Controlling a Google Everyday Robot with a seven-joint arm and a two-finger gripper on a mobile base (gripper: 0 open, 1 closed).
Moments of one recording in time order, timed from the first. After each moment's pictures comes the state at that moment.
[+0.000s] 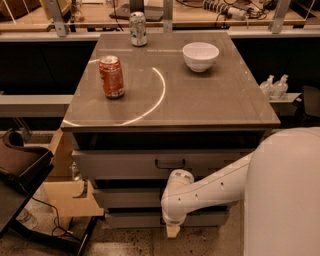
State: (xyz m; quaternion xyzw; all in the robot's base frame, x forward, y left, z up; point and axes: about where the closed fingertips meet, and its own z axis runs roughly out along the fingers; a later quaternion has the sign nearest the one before) arm 0.461 -0.047 0.398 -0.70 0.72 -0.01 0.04
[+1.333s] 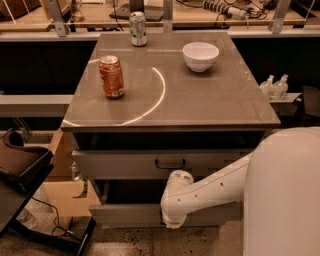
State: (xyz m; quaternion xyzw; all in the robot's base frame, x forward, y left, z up) arm 0.460 -0.047 0.399 -0.70 0.72 -0.01 0.04
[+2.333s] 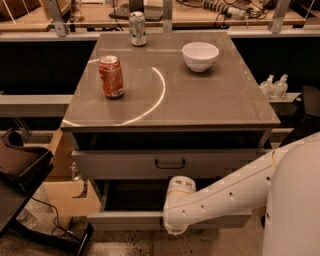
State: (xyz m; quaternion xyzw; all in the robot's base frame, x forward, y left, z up) arm 0.431 -0.051 0.422 -0.69 0.72 -0.03 0.05
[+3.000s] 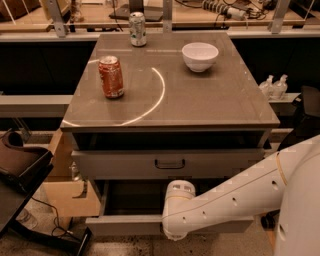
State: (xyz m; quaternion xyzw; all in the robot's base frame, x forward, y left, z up) arm 0.412 -0.053 0.435 -0.69 0.72 -0.03 0.05
